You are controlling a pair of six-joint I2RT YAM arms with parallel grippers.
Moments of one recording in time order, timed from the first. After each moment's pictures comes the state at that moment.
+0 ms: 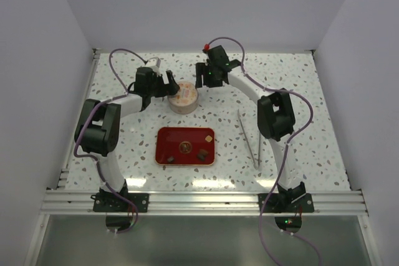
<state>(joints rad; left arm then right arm) -0.21 1.88 1.08 0.27 0.18 -0.38 0.50 2.28 1.98 -0.56 -0.10 0.36</state>
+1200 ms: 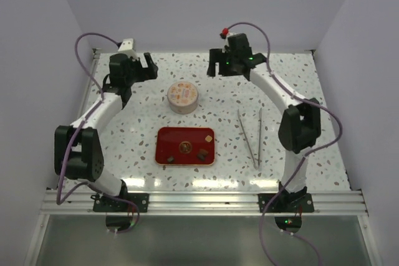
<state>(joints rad) -0.13 1.62 1.11 0.14 0.09 -0.26 0.46 2.06 1.89 -0.57 -0.09 0.29</state>
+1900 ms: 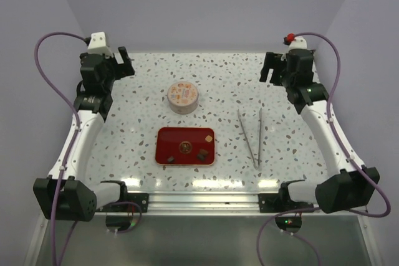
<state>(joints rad) -0.04 1.22 1.14 -0.12 -0.12 -0.15 0.19 1.33 1.30 -0.46 0.13 0.20</state>
